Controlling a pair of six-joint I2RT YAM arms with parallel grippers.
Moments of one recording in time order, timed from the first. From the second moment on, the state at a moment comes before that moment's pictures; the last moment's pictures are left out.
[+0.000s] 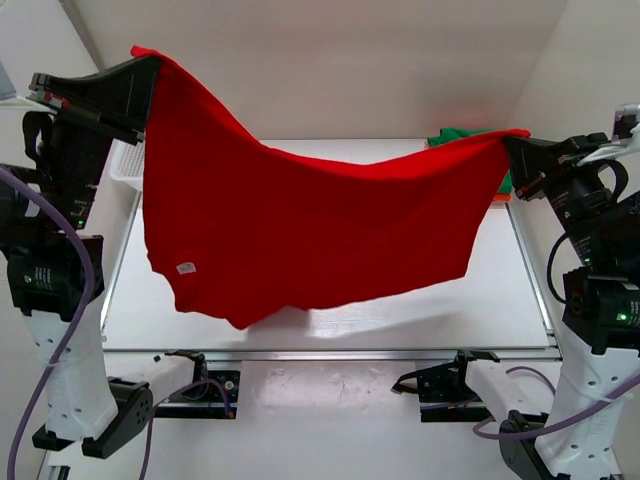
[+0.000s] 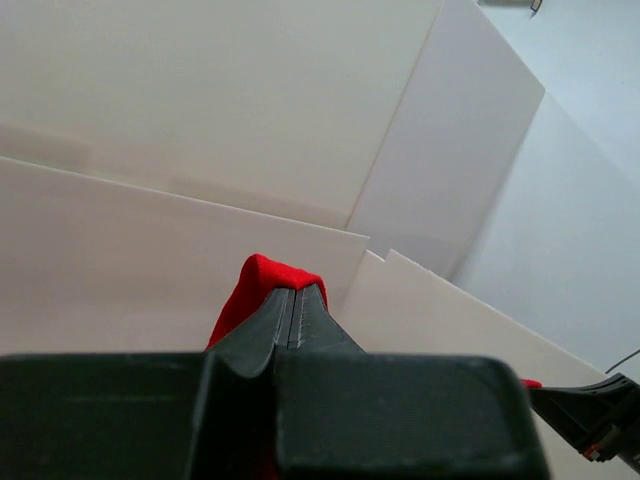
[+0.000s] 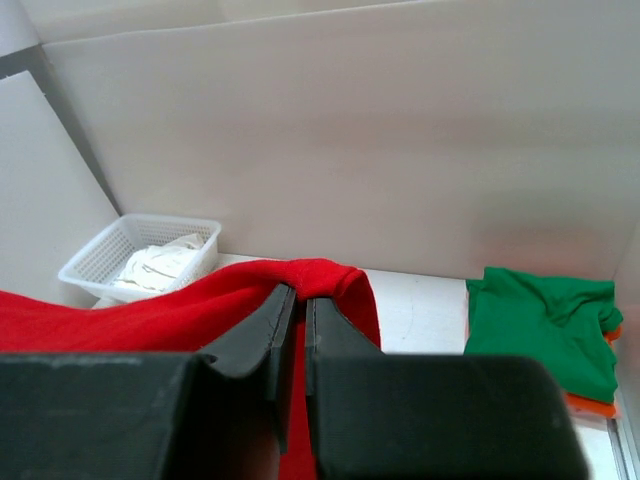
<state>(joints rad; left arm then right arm) -0.14 1.14 2.06 -0.31 0.23 -0.62 -0.07 0.92 1.73 -0.60 -0.35 0.23</state>
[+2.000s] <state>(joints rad) -0.18 1.63 1.33 0.38 0.05 -0.56 -0.04 1.51 1.22 -0.04 -0.39 0.25</state>
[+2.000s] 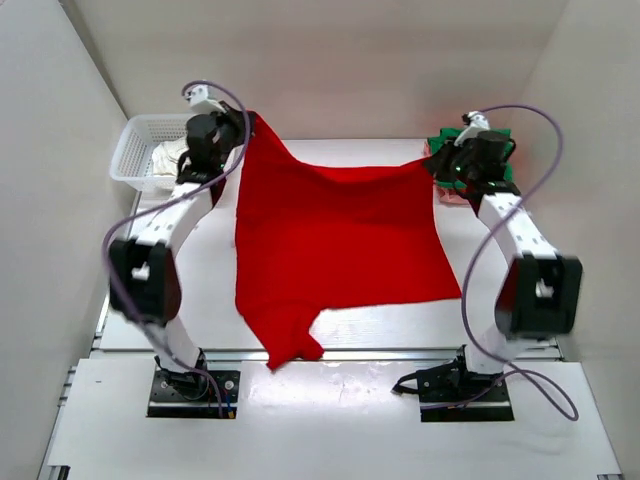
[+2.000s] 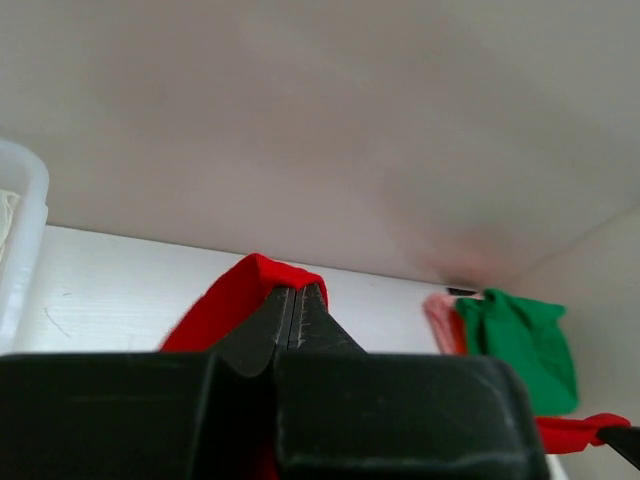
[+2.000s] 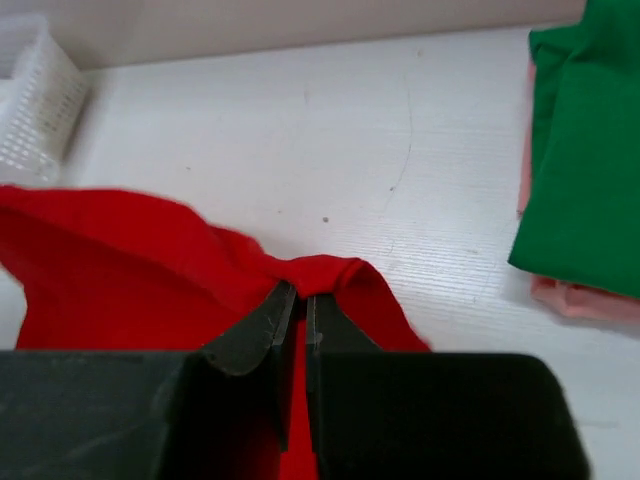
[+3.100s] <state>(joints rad) -0.19 1.92 1.77 -0.32 0.09 -0.51 0.04 1.92 1.71 -0.29 -0.16 0.17</state>
